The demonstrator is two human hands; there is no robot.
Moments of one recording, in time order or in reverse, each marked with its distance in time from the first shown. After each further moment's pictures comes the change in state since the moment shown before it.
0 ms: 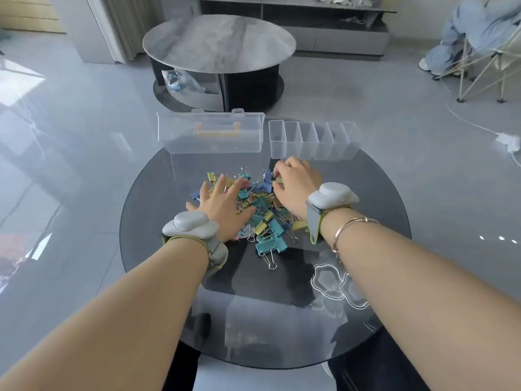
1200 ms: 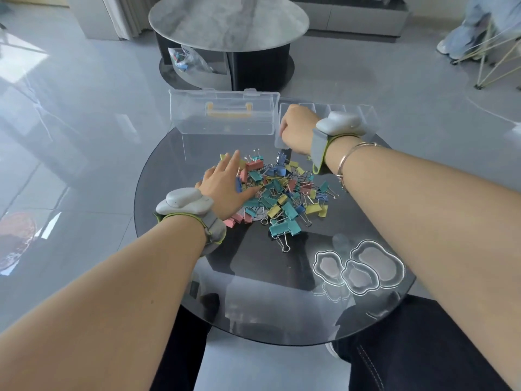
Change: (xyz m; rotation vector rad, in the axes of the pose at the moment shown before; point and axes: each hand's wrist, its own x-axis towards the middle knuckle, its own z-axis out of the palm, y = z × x) left_hand -0.003 -0.018 -0.020 -0.055 -0.013 0.028; right_hand 0.058 -0.031 -0.050 0.129 -0.243 0.164
